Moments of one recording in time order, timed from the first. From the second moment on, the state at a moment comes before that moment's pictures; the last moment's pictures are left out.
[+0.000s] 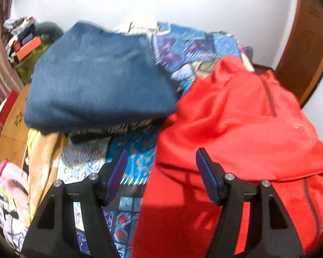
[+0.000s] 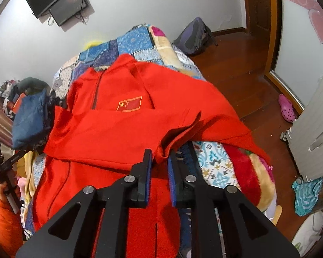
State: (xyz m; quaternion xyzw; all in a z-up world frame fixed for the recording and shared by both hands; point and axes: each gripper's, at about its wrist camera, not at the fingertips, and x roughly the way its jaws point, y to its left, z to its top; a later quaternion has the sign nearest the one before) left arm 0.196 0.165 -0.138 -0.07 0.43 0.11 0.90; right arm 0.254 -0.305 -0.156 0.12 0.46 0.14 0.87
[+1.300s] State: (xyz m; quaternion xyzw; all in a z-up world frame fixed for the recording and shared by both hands) left arm 0.286 0.040 -0.161 -0.05 0.46 -0.04 0.88; right arm 0.315 -0.443 -0.282 0.50 0.48 -0.02 0.72
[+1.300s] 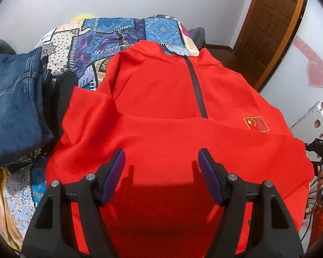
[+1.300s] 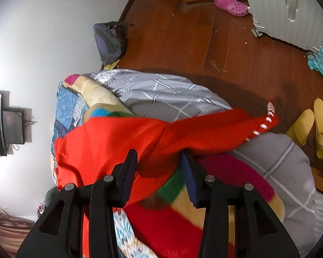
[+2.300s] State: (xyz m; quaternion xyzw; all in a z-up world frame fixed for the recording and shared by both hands) left arm 0.257 0.067 -0.148 -0.07 0.45 -0.02 0.89; right arm 0.303 -0.289 -0.112 0.17 0.34 0.19 0.91
